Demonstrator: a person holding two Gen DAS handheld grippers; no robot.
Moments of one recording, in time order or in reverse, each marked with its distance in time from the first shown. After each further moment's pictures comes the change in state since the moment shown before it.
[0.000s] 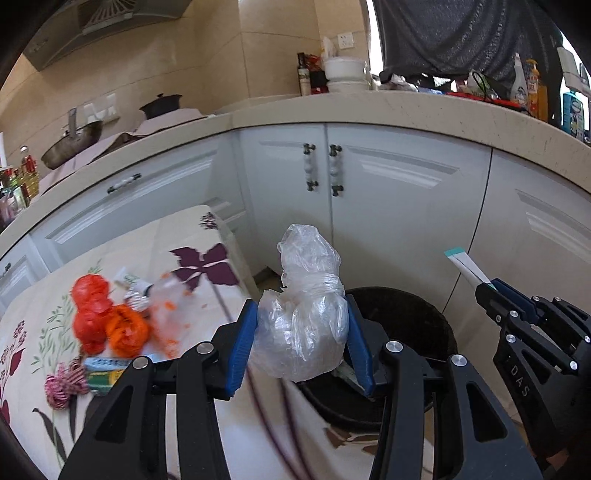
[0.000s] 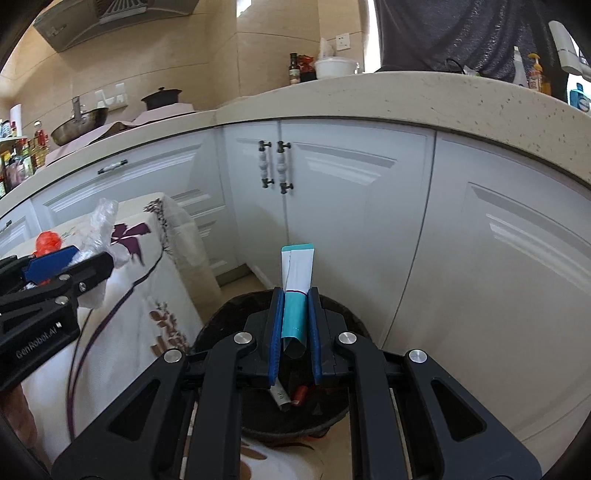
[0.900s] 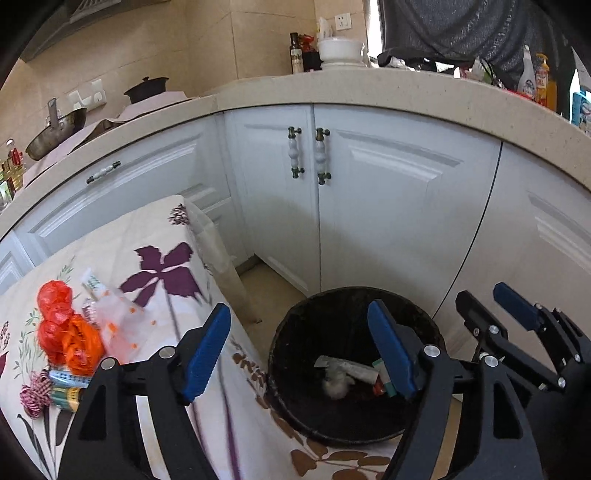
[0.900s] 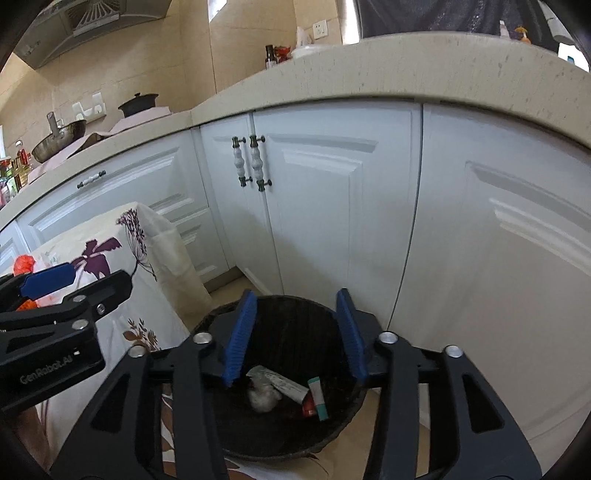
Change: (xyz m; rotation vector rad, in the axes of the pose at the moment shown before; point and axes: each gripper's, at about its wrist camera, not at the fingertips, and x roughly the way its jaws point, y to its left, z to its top) left arm 0.030 -0.020 0.016 -0.026 0.066 -0.020; right arm 0.032 -0.017 0.010 0.071 0.008 -0.008
